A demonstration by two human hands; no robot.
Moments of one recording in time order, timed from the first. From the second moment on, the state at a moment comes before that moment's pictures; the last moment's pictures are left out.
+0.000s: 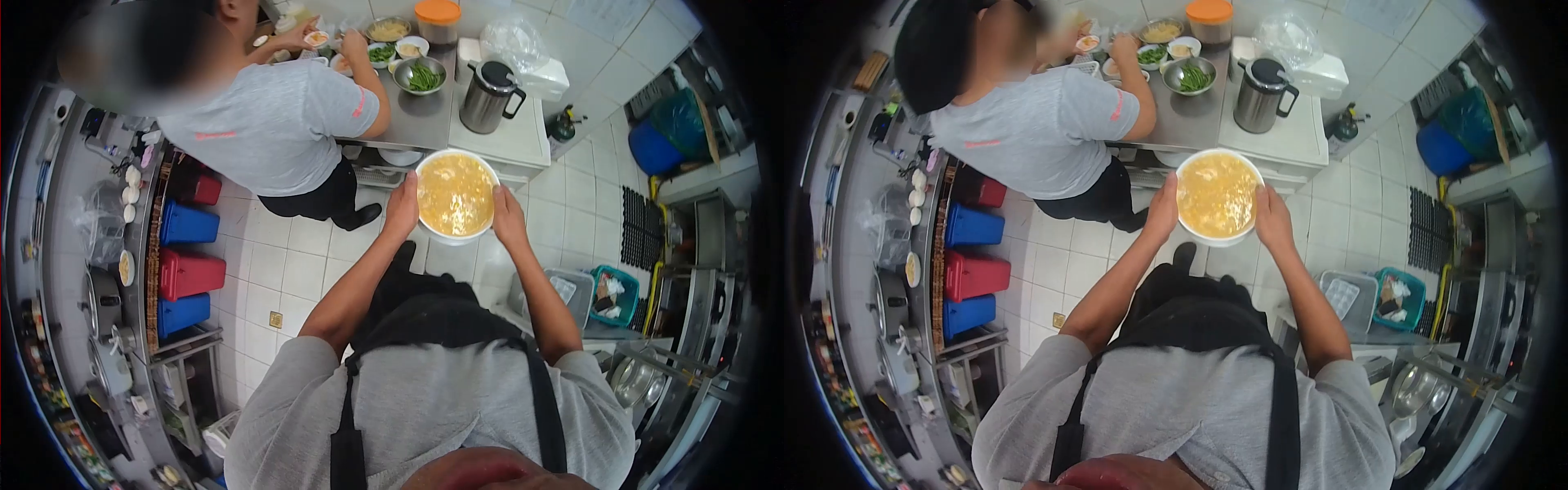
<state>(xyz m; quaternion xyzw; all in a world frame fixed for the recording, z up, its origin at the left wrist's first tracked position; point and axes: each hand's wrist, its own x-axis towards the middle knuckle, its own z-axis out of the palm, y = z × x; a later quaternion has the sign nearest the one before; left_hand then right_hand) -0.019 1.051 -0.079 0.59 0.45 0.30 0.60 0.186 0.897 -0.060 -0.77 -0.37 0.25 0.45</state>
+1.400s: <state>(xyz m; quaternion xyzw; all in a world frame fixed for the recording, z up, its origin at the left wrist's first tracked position) -0.168 1.039 -0.065 0.39 0.57 0.37 0.63 0.076 1.000 -0.033 -0.73 -0.52 0.31 0.32</state>
